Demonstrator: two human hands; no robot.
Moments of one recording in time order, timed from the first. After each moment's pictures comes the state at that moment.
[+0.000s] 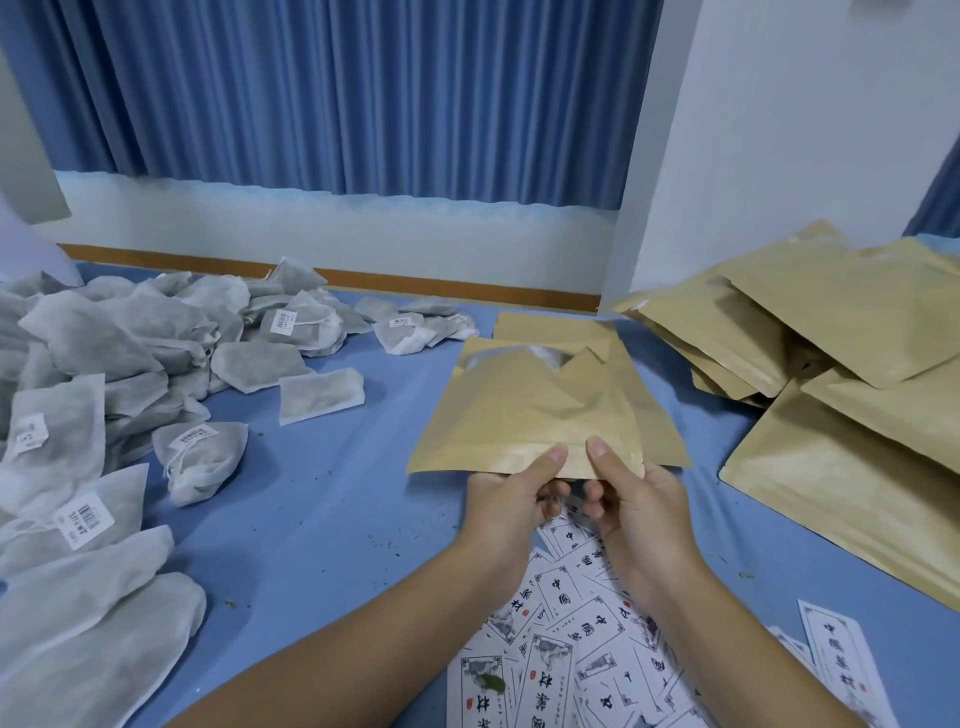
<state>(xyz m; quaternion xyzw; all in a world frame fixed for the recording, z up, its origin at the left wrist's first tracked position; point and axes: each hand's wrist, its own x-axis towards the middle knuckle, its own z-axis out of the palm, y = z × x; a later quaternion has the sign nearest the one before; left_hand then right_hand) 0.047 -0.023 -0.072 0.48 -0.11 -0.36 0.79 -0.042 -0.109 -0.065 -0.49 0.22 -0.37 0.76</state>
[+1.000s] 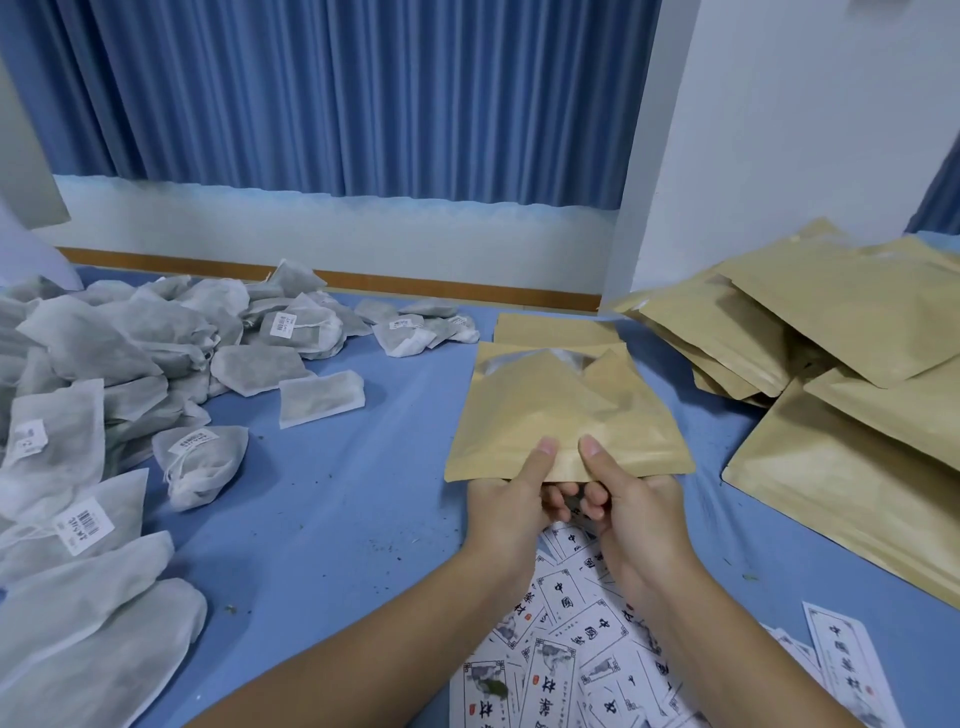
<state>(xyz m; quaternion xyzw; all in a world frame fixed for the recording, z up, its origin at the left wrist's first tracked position) 0.036 -0.023 -0.060 0.49 -0.09 -0.32 0.81 -0.034 -0.101 -0.059 -0.48 0.25 -0.38 0.75</state>
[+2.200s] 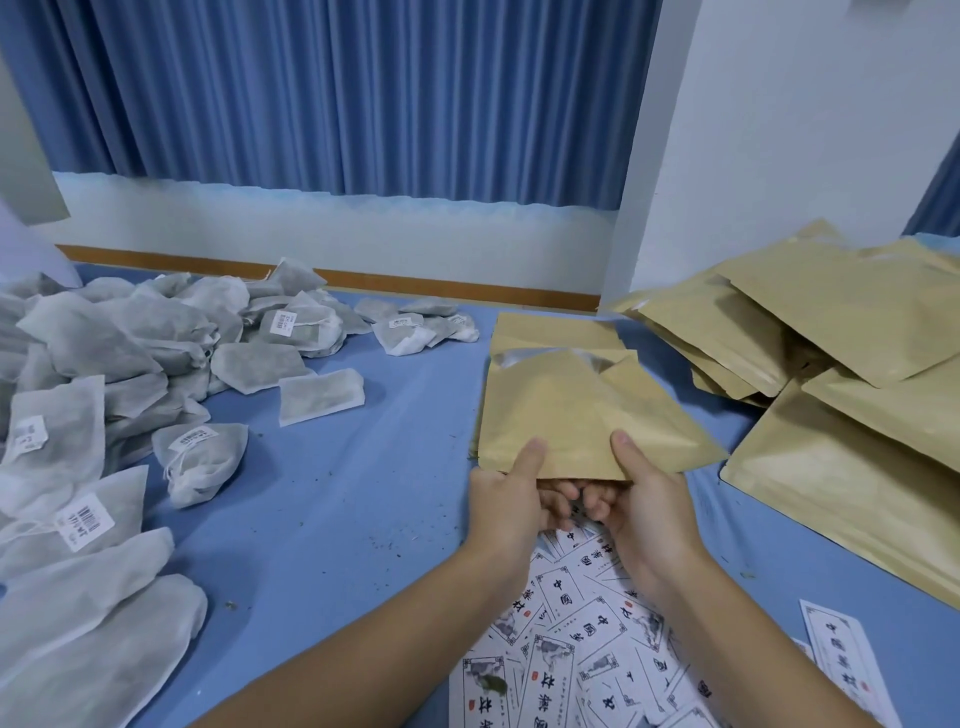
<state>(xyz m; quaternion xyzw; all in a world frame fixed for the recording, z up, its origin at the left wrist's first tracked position) 0.035 -0.019 -0.051 0.55 -0.09 -0.30 0.78 -0.040 -0.114 -0.058 -0.48 0.29 -0.35 0.75</state>
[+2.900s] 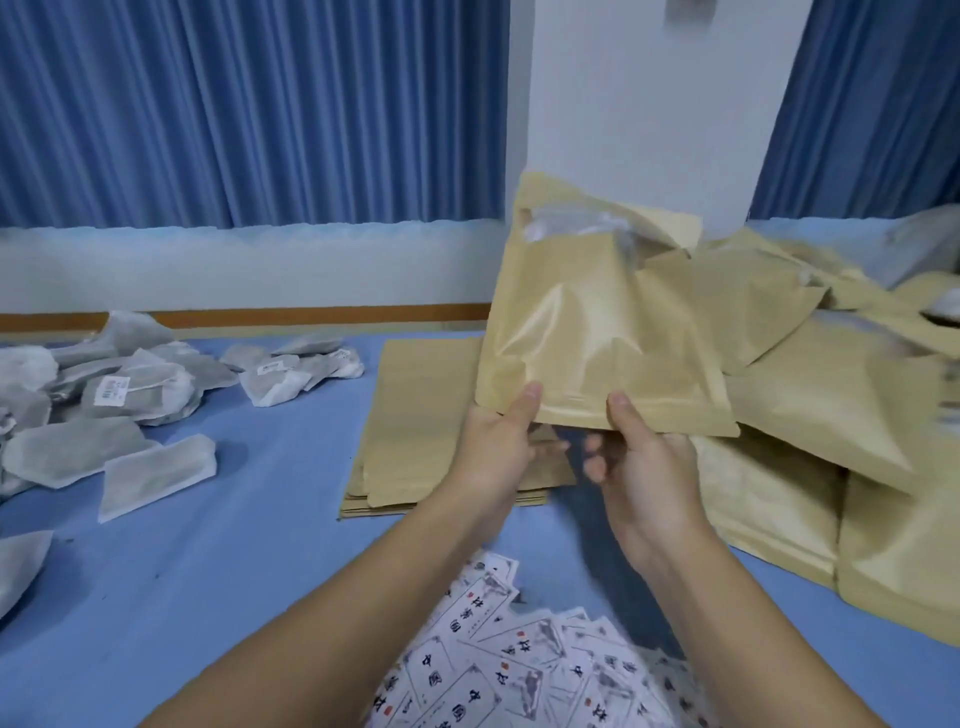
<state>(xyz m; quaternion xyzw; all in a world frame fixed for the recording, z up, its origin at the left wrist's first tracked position) 0.017 -0.132 -0.002 0.45 -0.31 -0.36 0.76 -0.091 -0.186 -0.008 -0.40 0.28 -0.52 0.70</state>
